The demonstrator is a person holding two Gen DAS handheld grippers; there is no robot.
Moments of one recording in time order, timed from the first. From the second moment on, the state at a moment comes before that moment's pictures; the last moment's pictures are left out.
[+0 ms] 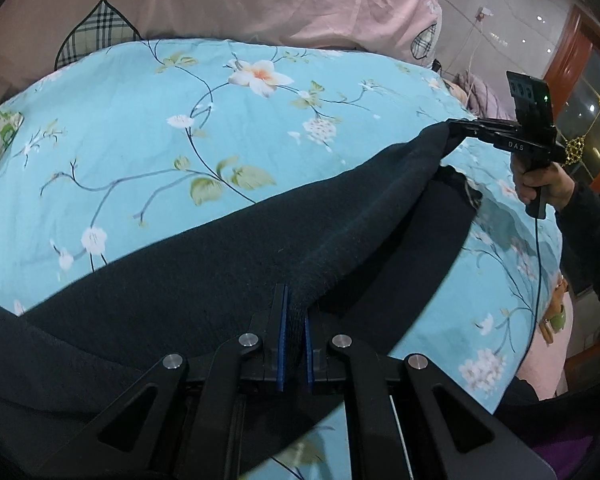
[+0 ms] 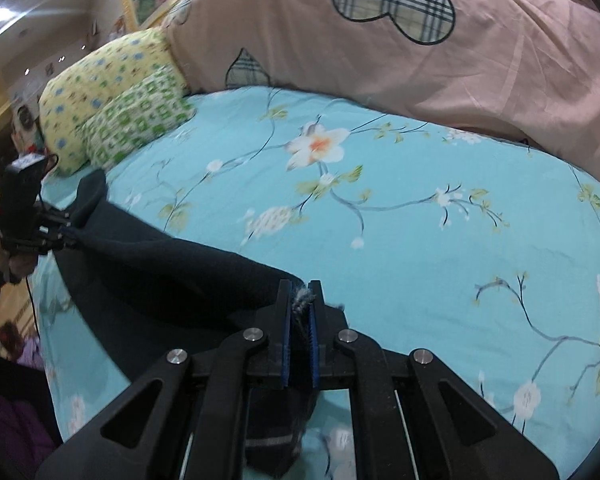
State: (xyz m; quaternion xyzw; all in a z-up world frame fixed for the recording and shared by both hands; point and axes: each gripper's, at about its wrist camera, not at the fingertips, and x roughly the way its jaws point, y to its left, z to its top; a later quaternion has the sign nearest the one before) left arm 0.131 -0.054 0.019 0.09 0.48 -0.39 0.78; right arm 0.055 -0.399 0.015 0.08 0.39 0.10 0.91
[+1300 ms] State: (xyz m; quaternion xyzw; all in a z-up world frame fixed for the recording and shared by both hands) left arm 0.077 0.050 0.015 -0.02 0.47 -0.29 0.83; right arm -0.044 -0.326 0.045 0.14 0.37 0.05 0.92
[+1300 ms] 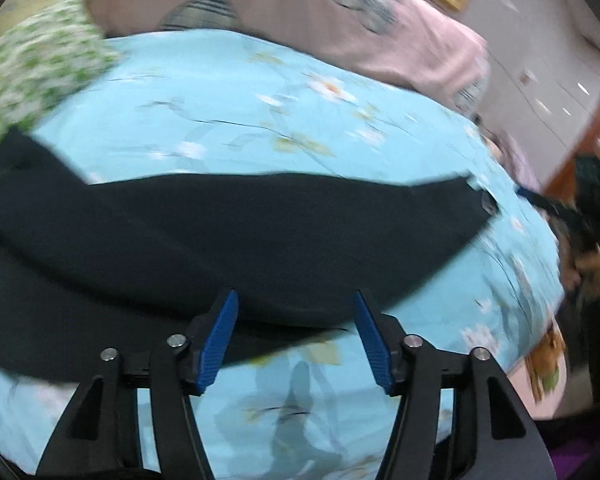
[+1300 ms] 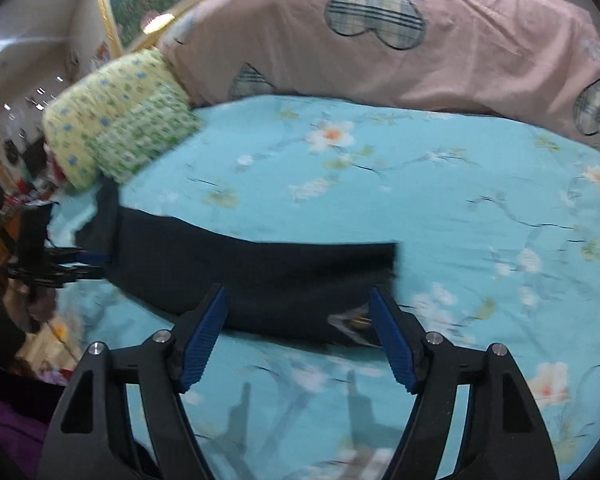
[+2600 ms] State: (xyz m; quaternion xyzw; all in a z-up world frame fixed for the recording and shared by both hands) left arm 0.238 0.141 0.003 -0.08 0.55 0.03 0.83; right arm 0.138 -0.030 -0.012 0.06 0.45 0.30 0.84
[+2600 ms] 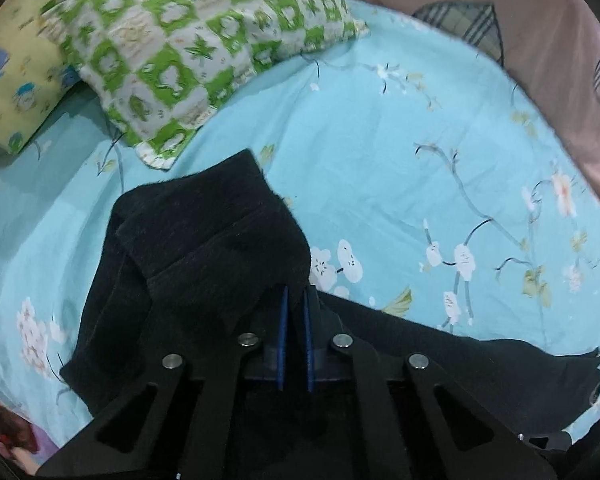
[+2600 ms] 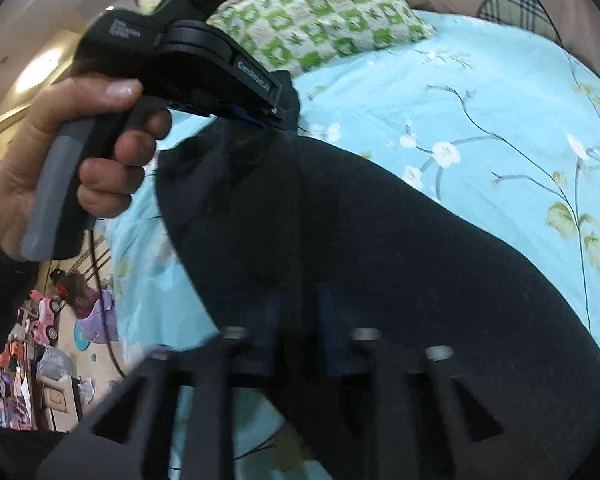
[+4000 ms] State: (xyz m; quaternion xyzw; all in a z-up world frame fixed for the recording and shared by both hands) left arm 0.059 0.264 0.000 -0.29 0.40 0.03 0.87; right arm 0.101 -0.014 0.022 0.05 0.43 0.33 0.84
